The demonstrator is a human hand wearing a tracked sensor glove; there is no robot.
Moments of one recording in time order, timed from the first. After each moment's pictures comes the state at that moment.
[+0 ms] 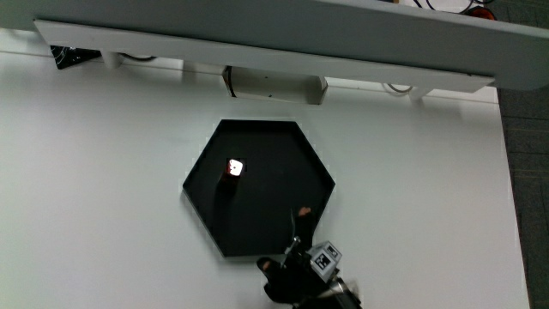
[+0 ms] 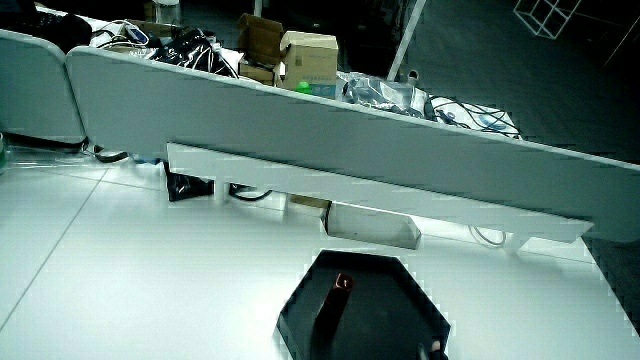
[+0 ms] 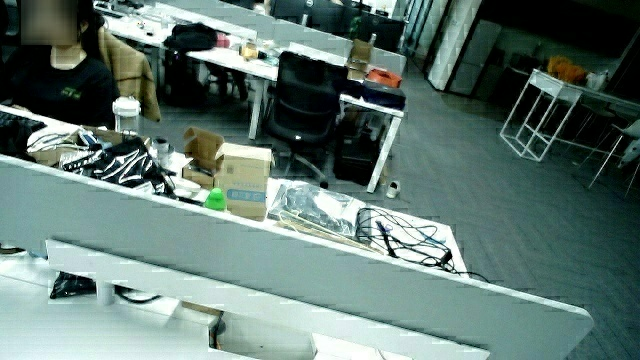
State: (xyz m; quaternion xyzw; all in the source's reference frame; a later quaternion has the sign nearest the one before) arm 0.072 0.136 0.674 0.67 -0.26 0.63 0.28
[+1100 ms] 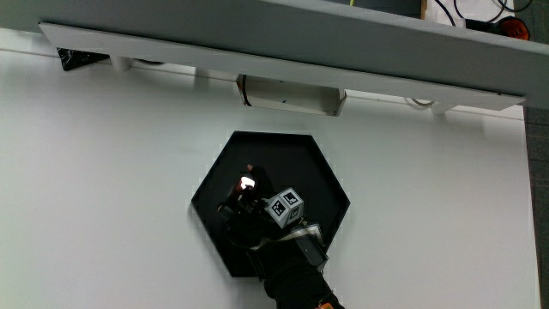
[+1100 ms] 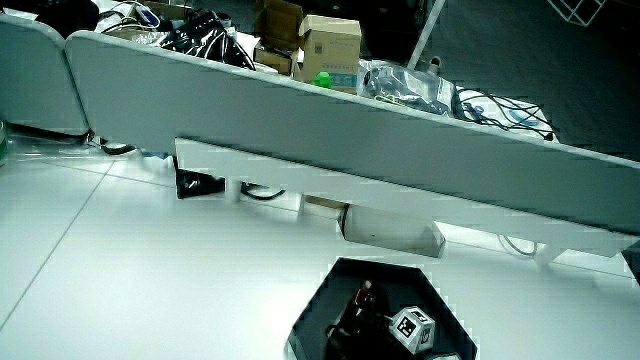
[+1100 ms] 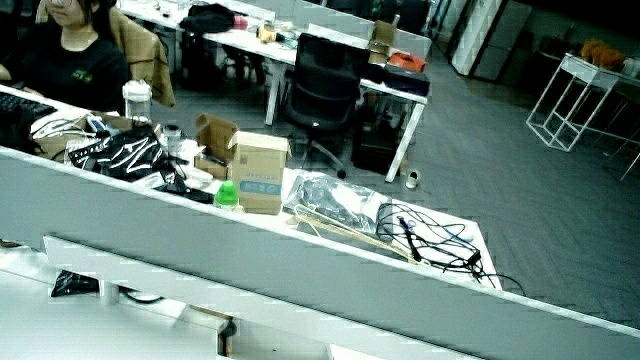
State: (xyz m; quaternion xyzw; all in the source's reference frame) arm 0.022 0.062 0.644 0.89 -0.25 0.29 0.25
